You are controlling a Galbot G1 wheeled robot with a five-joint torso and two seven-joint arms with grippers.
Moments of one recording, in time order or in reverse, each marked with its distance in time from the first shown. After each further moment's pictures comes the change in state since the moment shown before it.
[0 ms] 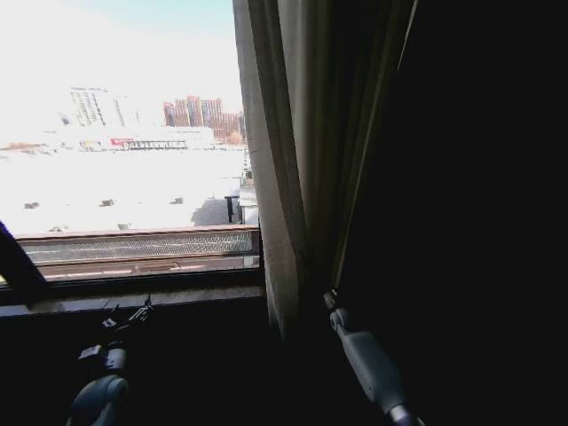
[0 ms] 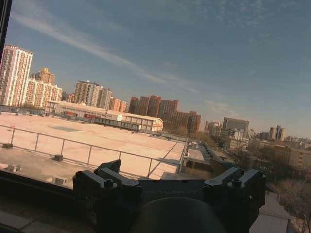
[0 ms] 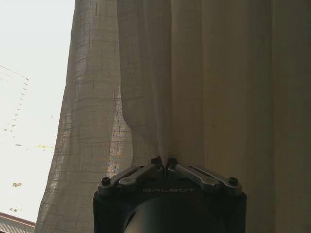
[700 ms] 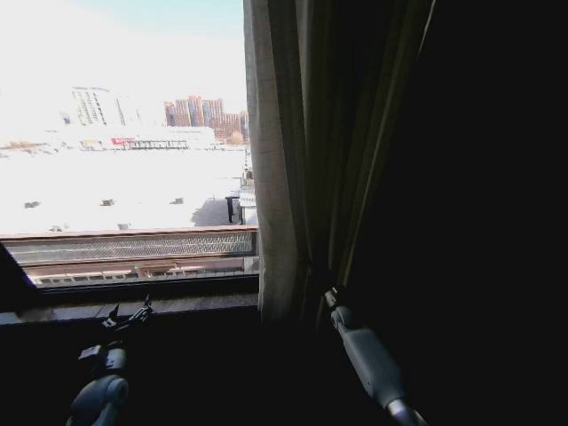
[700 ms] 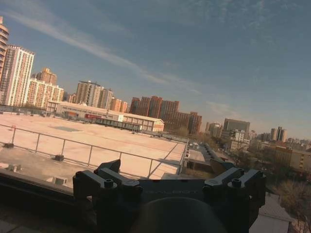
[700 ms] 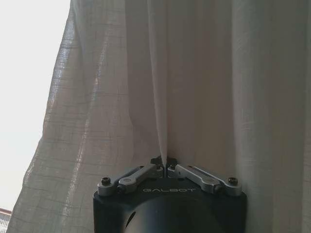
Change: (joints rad) left arm 0.000 0.000 0.000 0.000 0.000 0.000 0.000; right arm 0.029 -0.005 0.017 -0.053 -0.038 -0.031 0.061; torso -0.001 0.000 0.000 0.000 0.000
